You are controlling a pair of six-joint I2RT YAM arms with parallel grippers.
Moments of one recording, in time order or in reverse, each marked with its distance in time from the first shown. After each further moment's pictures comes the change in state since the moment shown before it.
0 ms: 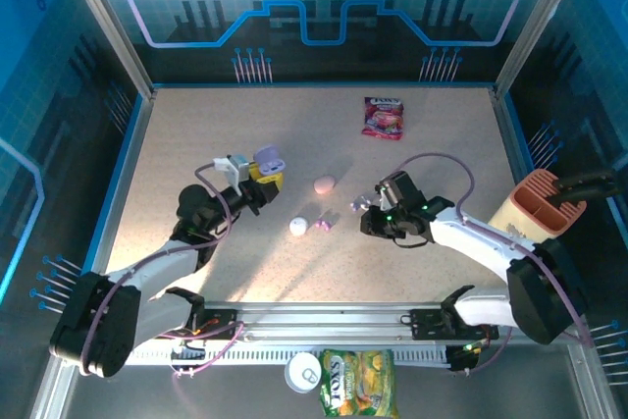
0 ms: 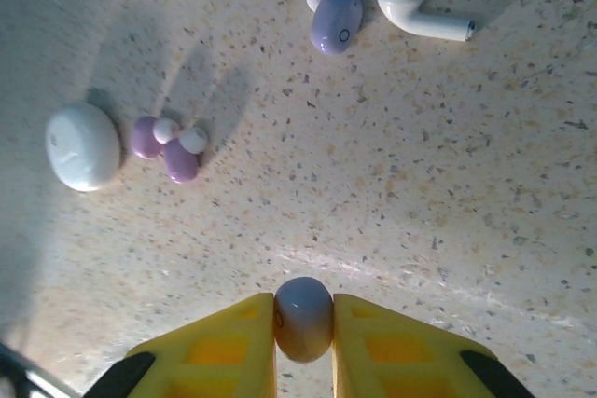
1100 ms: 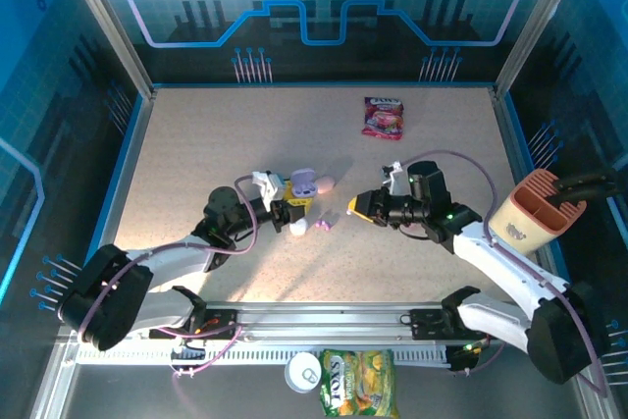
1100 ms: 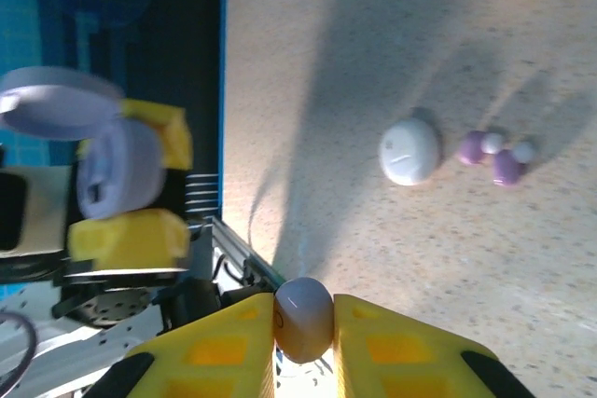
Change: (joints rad) left arm -0.206 0.136 0.027 -0.002 0.016 0.188; right arm -0.049 -0.215 0.002 0.231 -0.369 0.249
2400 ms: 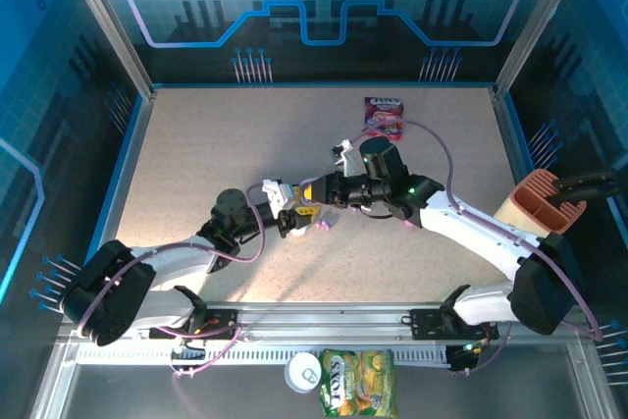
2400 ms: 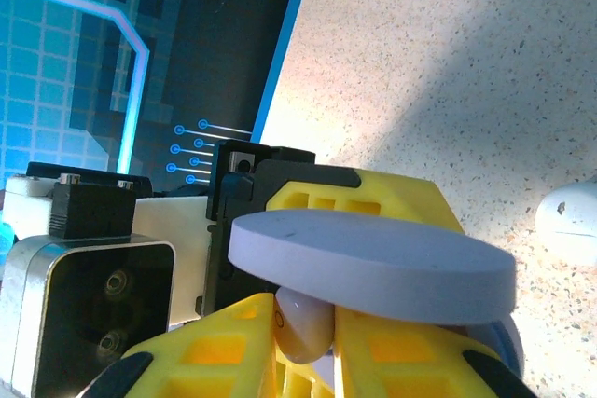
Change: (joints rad) left arm -0.060 0.024 0.008 -0.013 -0.012 0.126; right arm 0.230 0.277 0.316 0.012 0.069 -0.090
